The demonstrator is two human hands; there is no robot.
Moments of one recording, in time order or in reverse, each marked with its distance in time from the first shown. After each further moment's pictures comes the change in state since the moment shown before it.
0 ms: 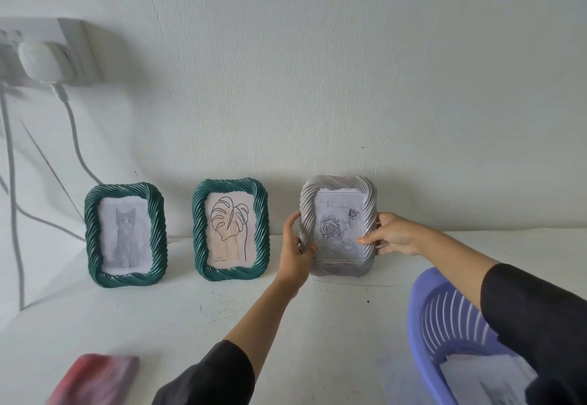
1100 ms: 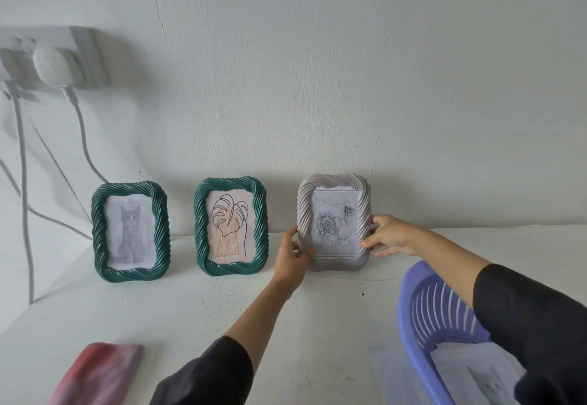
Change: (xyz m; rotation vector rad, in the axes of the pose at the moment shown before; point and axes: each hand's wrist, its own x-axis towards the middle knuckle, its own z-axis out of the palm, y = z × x) left_hand -0.009 -0.011 -0.002 0.166 0.066 -0.112; right_hand -0.023 0.001 0.005 -0.166 0.078 0.057
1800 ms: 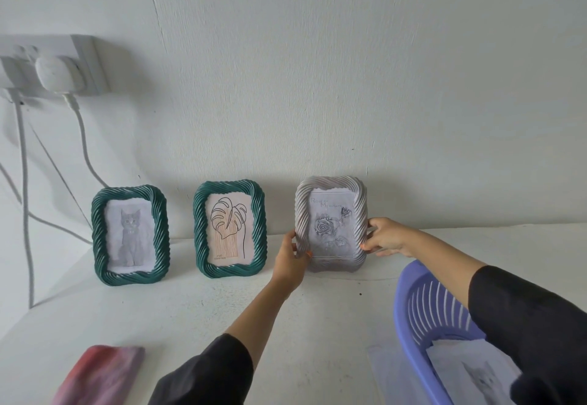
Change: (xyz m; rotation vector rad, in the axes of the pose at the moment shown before) left_hand 0.001 0.003 0.000 0.154 -0.002 -0.024; right_hand -0.001 0.005 0.000 -0.086 0.024 0.008
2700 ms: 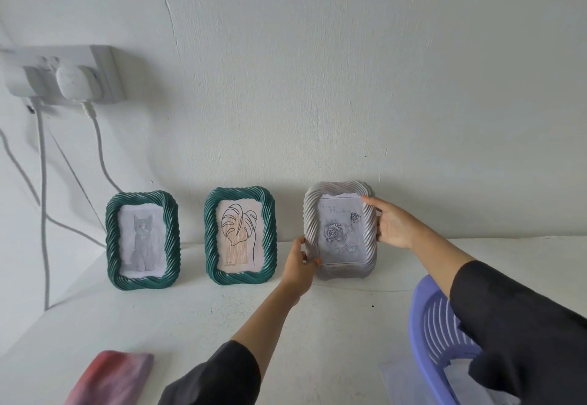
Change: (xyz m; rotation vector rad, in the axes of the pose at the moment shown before) left_hand 0.009 -0.002 -0.003 -0.025 -0.052 -0.019; right_hand 0.022 -0.032 -0.007 0.686 -0.087 -0.096
